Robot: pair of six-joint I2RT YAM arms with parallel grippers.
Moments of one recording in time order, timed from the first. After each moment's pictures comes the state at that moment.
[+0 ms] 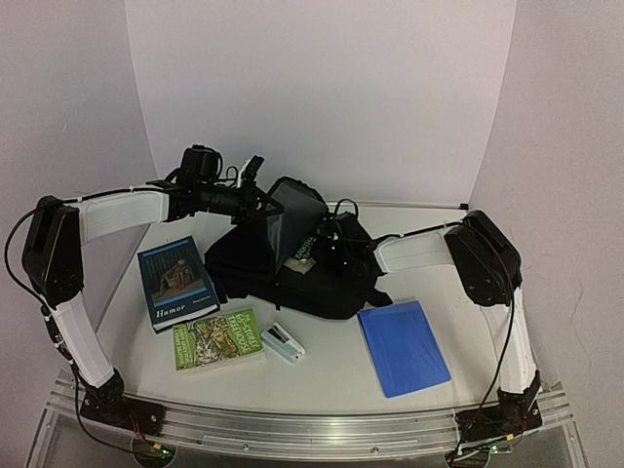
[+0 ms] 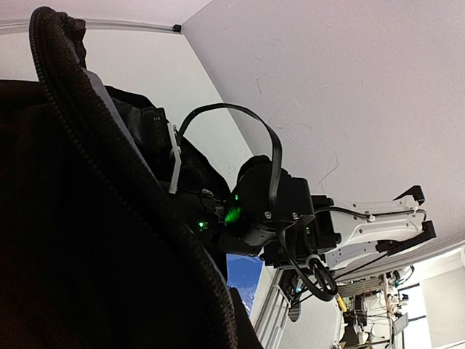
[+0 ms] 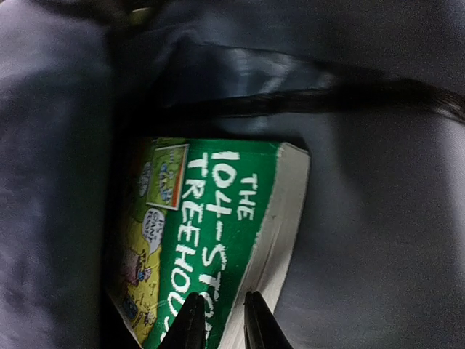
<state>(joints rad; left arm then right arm) -0.48 1.76 1.39 -0.07 0.86 -0.59 0.75 2.26 1.53 0.13 0.15 1.15</state>
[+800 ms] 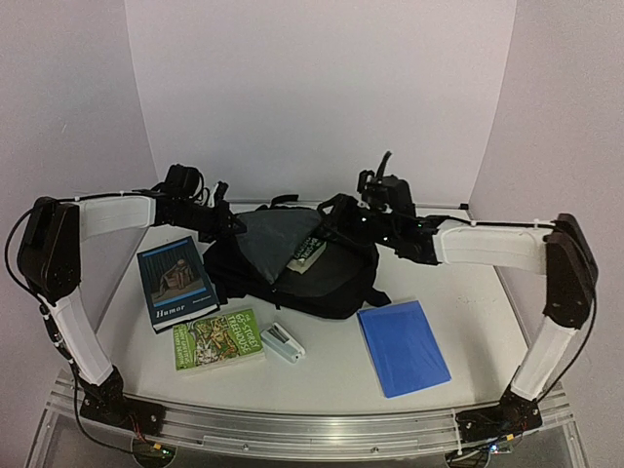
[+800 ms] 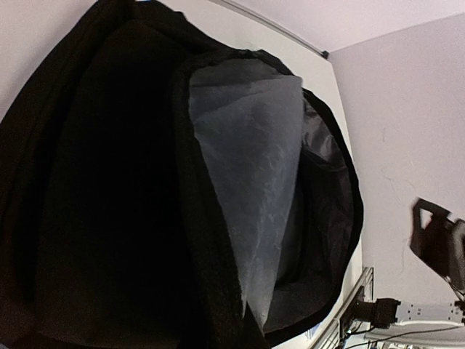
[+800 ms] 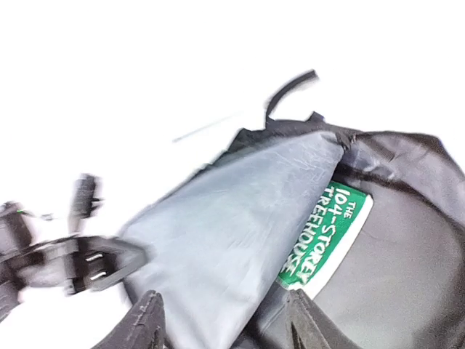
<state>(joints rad) -0.33 1.76 1.28 -0.26 0.59 -0.55 0.77 1.74 1.26 0.15 0.10 0.84</state>
